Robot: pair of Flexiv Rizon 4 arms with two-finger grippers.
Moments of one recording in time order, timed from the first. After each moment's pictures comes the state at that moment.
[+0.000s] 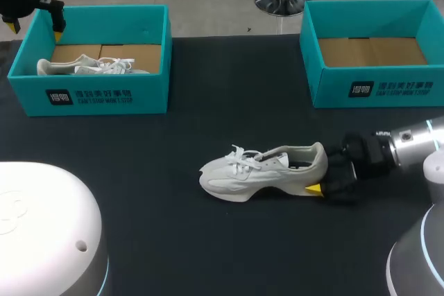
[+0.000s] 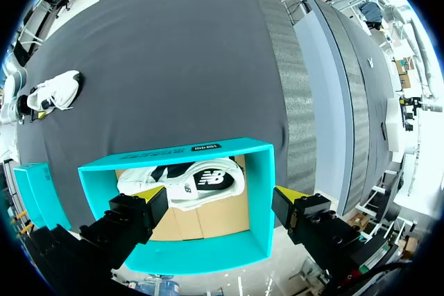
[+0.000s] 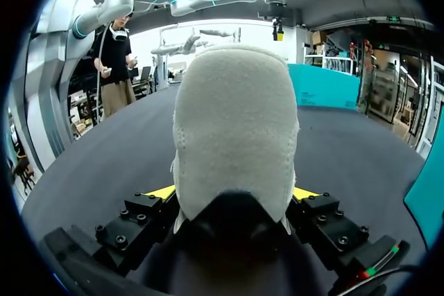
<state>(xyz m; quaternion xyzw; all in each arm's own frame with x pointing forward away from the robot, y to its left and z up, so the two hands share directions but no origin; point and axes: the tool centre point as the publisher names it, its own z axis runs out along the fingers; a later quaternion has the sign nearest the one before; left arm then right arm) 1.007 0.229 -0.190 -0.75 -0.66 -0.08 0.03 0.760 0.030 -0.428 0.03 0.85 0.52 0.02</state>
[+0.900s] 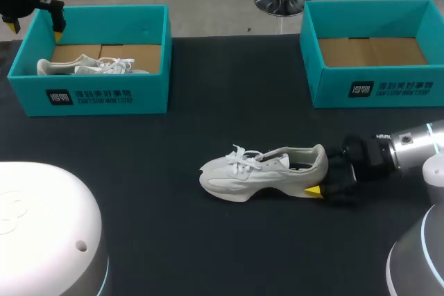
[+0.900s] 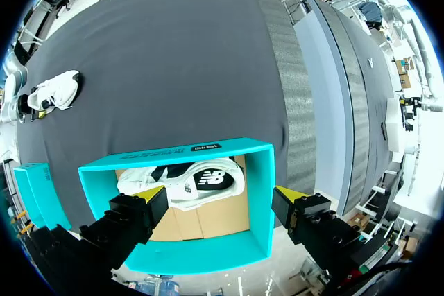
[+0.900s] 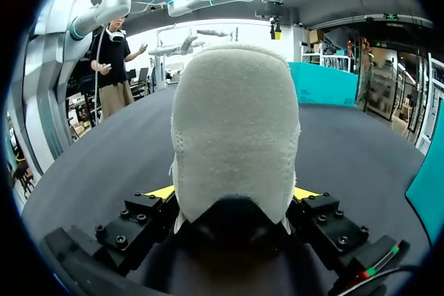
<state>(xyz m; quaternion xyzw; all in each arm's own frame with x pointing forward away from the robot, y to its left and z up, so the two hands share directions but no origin) 1.007 0.229 -0.190 -0.75 -0.66 -0.08 0.03 0.757 0.030 -0.431 0.04 0.85 0.52 0.02</state>
